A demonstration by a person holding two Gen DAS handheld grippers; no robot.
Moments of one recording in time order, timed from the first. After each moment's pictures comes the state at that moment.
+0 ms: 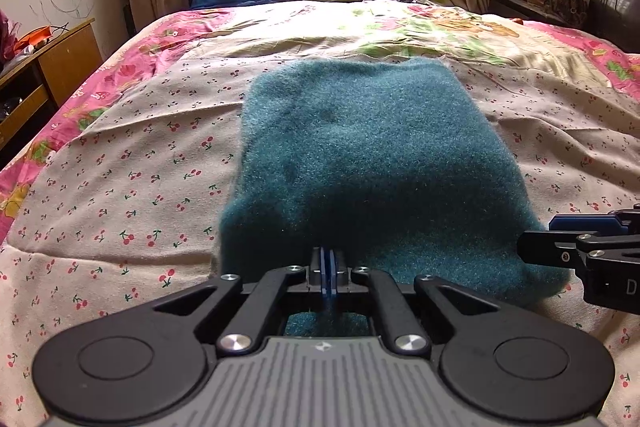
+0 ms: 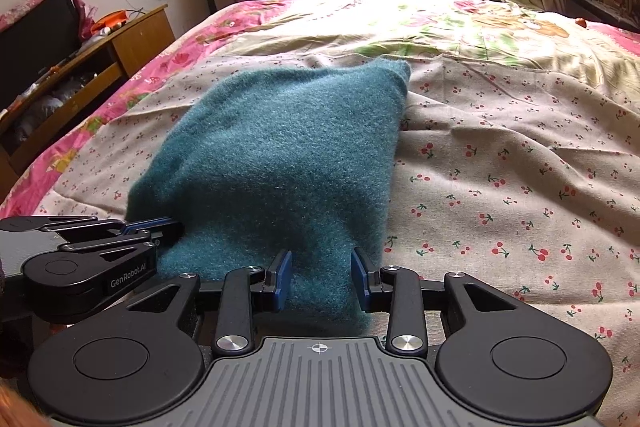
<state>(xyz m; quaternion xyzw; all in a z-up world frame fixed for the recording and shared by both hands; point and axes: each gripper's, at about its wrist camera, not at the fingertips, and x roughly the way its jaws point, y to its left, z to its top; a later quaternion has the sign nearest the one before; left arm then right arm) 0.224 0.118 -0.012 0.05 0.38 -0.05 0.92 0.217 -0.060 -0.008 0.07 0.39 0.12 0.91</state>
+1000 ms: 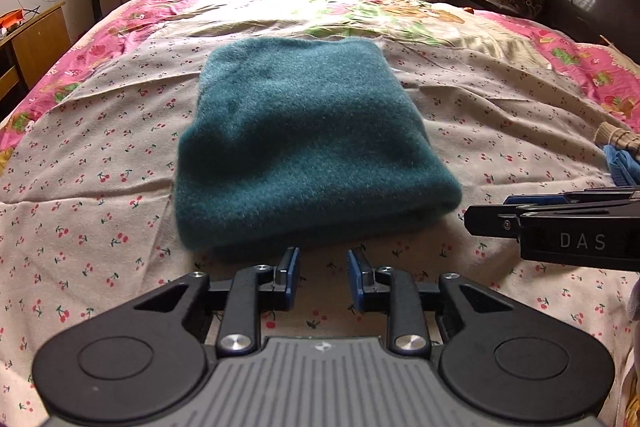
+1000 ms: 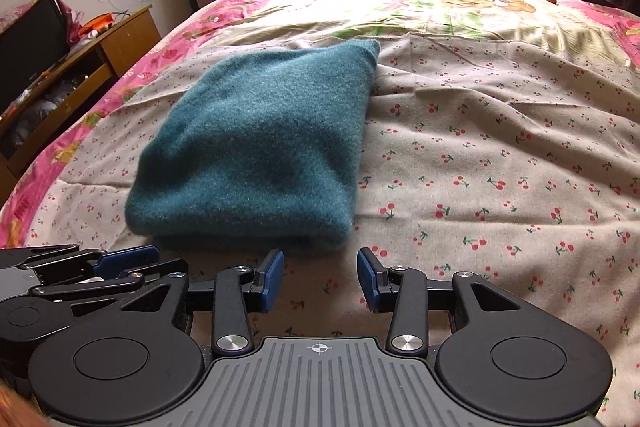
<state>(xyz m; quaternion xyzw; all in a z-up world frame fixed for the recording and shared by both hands) 0.147 0.105 0.001 0.03 0.41 -0.12 0.90 0.156 -0.073 -0.004 0.09 0.41 0.09 0.90</state>
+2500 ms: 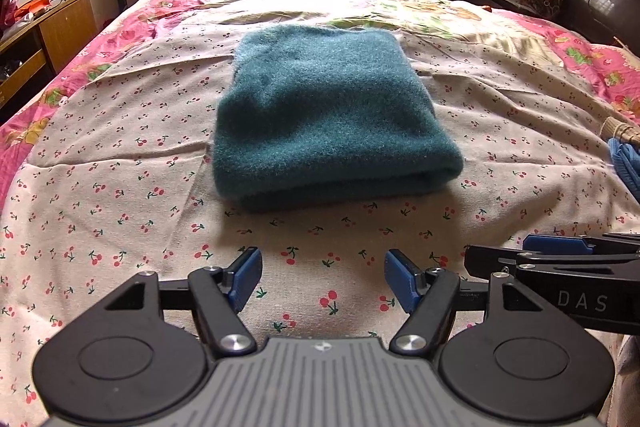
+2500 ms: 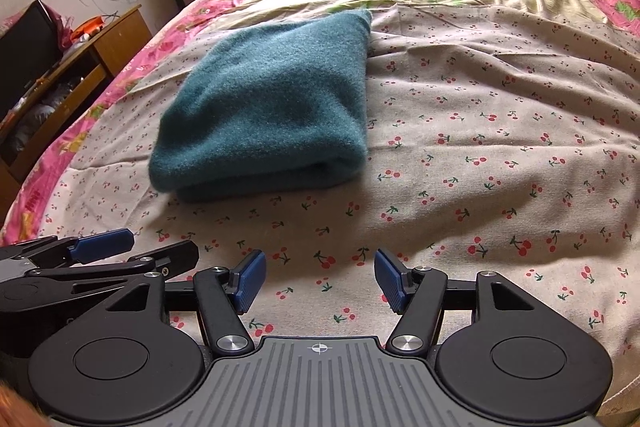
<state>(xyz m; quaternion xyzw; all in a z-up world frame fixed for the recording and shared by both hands) 0.108 0.112 0.008 0.02 0.41 -0.08 0.91 0.107 -0.059 -0.008 0.12 0.43 0.07 0.89</state>
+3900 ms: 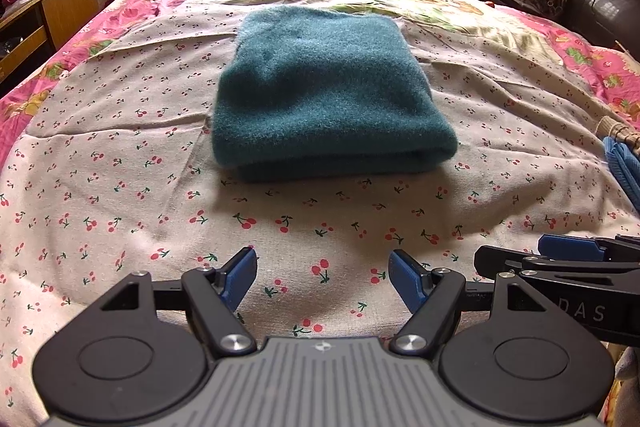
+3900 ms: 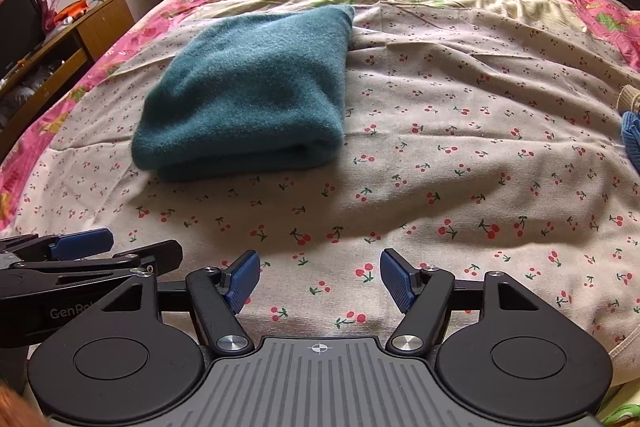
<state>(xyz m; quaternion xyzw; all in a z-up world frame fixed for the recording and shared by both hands) 0.097 0.114 0.003 0.00 0.43 -0.08 0.90 0.090 -0.056 -0.007 0.08 0.44 0.04 0.90</state>
